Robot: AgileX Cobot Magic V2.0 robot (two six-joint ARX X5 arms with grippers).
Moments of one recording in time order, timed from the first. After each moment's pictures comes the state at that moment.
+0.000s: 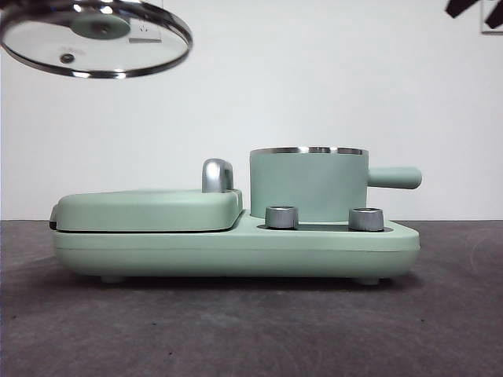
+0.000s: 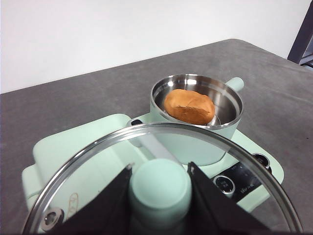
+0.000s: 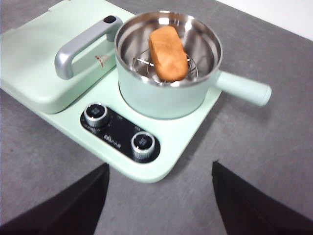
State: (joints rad) left arm -0.47 0.89 0.77 -0.13 0.15 0.00; right arm 0.42 0.75 0.90 -0.70 -0.08 -0.10
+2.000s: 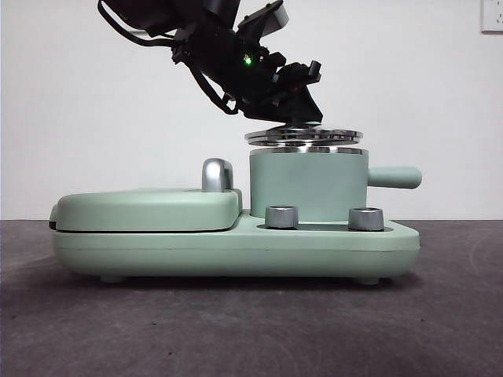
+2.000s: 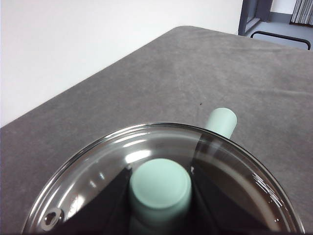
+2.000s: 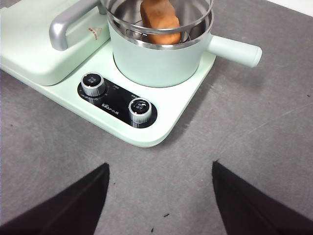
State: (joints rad) left arm -0.62 1.94 1.48 0.17 0.25 0.18; right arm 0.42 0.59 0.83 -0.82 -0.05 -0.07
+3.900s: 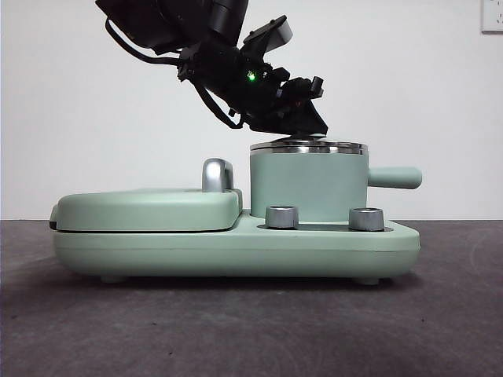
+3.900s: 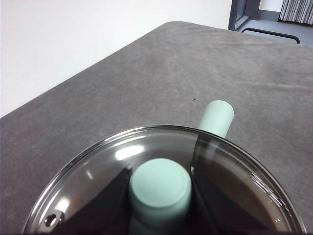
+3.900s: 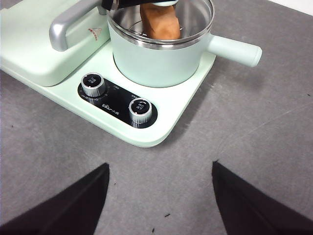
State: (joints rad) left arm -0.61 1.99 1.50 0.19 0.29 0.19; right arm 0.42 0.59 0.83 -0.82 -0.05 -0.06
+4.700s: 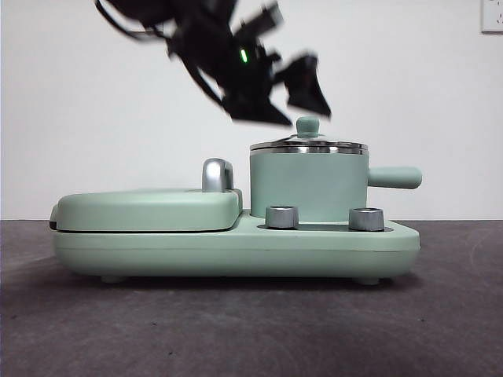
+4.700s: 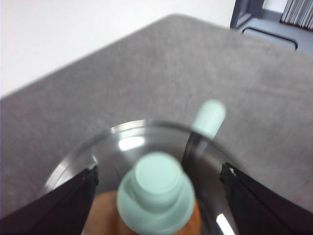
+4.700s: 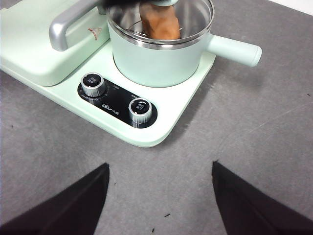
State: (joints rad) left arm -0.60 1.89 1.50 0.06 0.29 0.11; right arm 0.42 0.59 0.83 -0.82 -0.05 -0.06
